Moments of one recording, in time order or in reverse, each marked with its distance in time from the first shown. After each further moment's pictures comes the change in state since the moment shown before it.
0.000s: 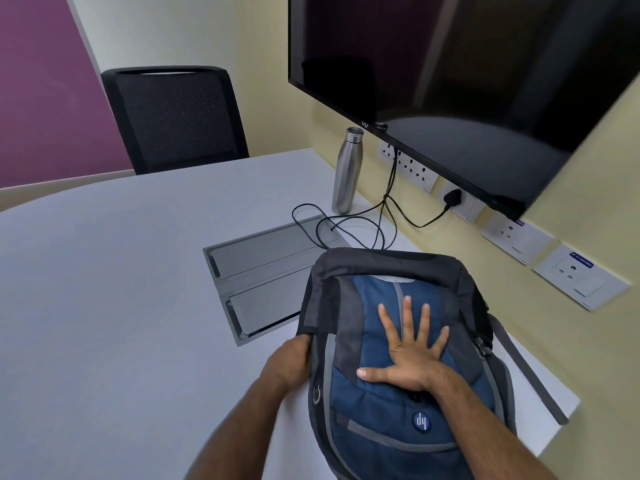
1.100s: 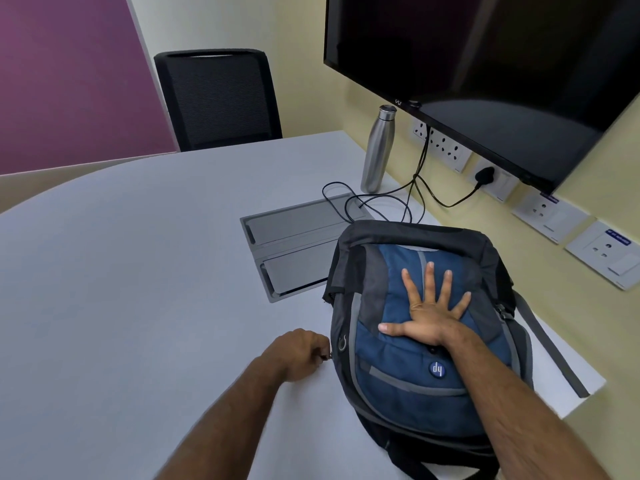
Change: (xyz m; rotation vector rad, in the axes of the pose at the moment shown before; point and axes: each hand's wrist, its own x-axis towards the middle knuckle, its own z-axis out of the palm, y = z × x) left_hand -0.080 -0.026 -0.009 0.198 -0.162 0.153; right_hand -0.002 -0.007 0.002 -0.038 0.043 0.046
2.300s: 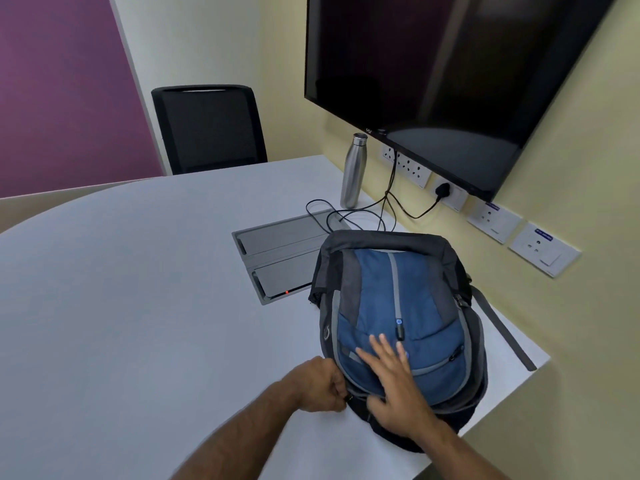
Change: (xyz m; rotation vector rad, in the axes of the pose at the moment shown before) left_hand -0.056 0.066 0.036 -0.107 -0.082 0.210; right_hand -0.104 -0.005 0.139 0.204 0.511 -0.505
